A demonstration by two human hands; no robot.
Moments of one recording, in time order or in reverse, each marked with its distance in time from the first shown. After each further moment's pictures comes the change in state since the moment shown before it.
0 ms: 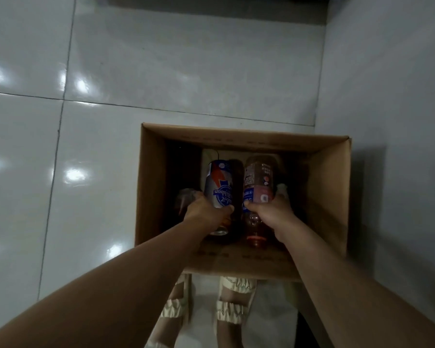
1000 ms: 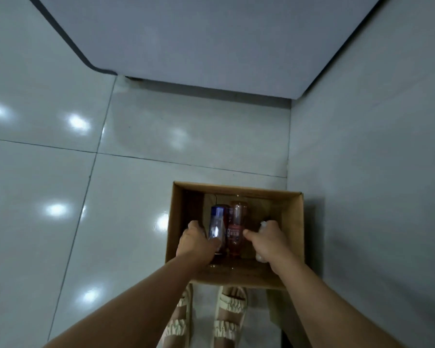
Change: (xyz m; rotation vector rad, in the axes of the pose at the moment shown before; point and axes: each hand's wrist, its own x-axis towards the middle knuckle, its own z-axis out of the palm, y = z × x) left_hand -0.134 0.037 -0.099 0.010 0.025 0.104; right_hand -0.139 -0.063 -0.039 -0.149 0.043 -0.126
